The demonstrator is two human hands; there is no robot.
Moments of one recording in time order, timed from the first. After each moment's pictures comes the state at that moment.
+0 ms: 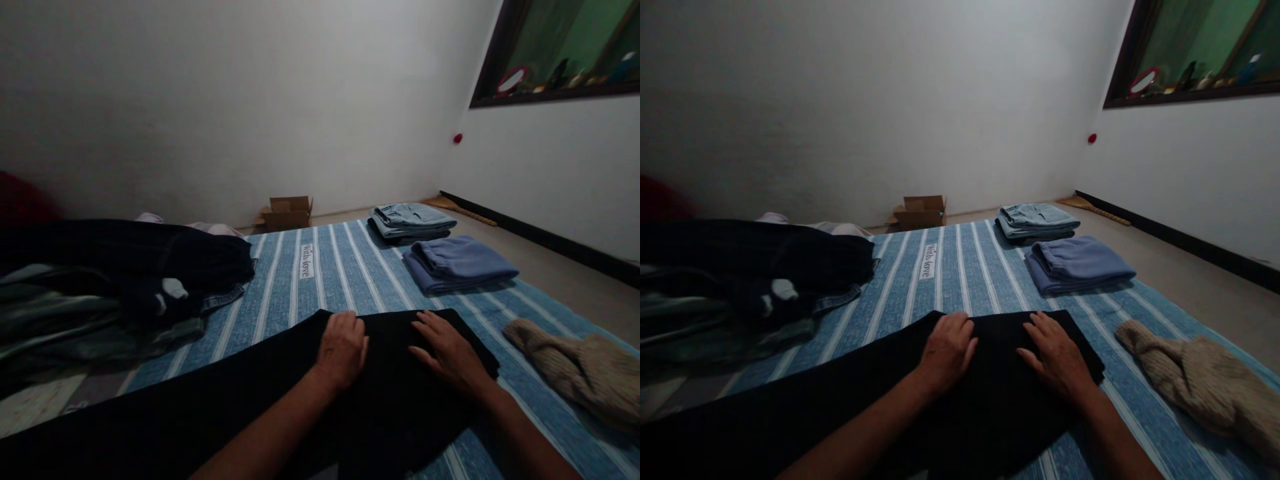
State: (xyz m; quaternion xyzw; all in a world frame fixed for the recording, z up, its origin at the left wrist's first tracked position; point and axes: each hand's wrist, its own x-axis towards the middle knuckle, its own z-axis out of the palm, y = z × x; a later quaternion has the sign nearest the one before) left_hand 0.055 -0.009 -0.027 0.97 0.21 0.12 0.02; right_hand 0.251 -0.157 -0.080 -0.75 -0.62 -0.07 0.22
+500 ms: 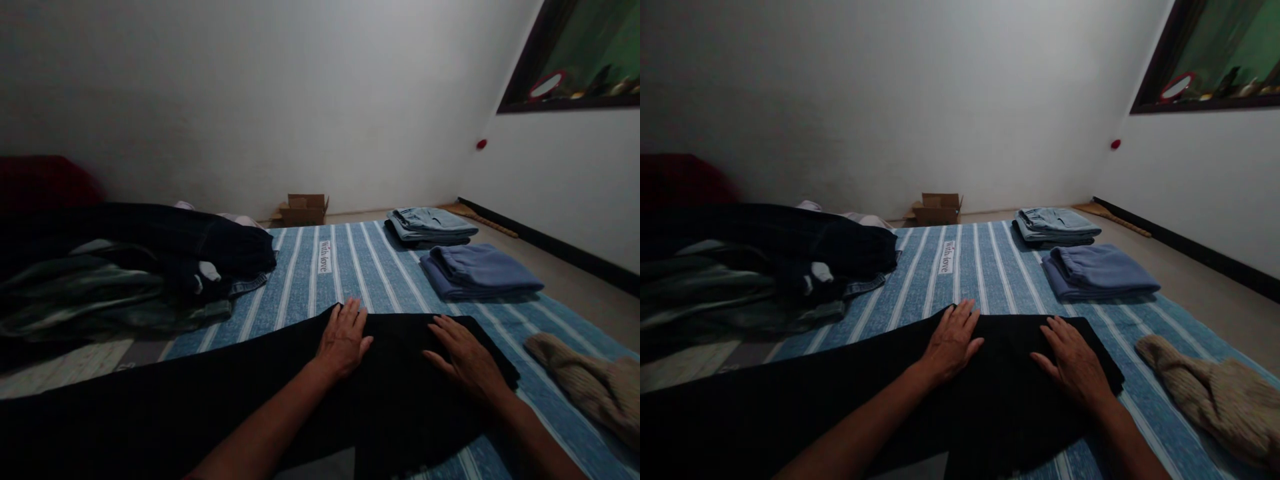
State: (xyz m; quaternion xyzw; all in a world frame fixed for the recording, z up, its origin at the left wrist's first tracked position) left_hand 0.029 0.013 -0.056 0.96 0.25 0.09 0.04; right_hand 0.248 -0.159 -0.082 -0.75 -0.63 -0.14 0.15
